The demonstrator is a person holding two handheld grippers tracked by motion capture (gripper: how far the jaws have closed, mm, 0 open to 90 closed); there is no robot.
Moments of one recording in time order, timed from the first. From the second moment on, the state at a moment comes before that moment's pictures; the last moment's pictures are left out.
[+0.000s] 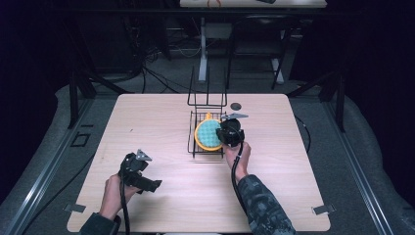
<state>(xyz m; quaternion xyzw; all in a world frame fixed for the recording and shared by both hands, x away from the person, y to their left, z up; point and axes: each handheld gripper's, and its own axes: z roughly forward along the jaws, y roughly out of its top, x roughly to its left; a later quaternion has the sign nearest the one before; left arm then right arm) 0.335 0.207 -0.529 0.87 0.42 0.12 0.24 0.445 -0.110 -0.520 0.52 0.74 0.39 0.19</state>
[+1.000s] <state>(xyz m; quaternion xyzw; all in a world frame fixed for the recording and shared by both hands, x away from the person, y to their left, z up) 0.335 0.207 -0.529 0.87 0.41 0.12 0.24 0.448 -0.109 -0.526 0.53 0.72 0.41 0.18</state>
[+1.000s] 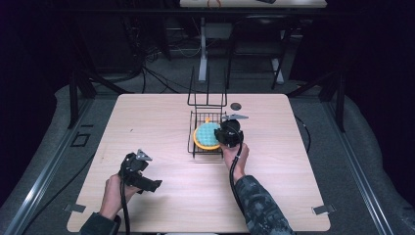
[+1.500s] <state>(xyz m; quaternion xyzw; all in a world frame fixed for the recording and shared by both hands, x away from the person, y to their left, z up) 0.336 0.205 -0.530 0.87 0.41 0.12 0.23 0.426 -0.126 -0.506 0.49 0.75 0.41 0.18</state>
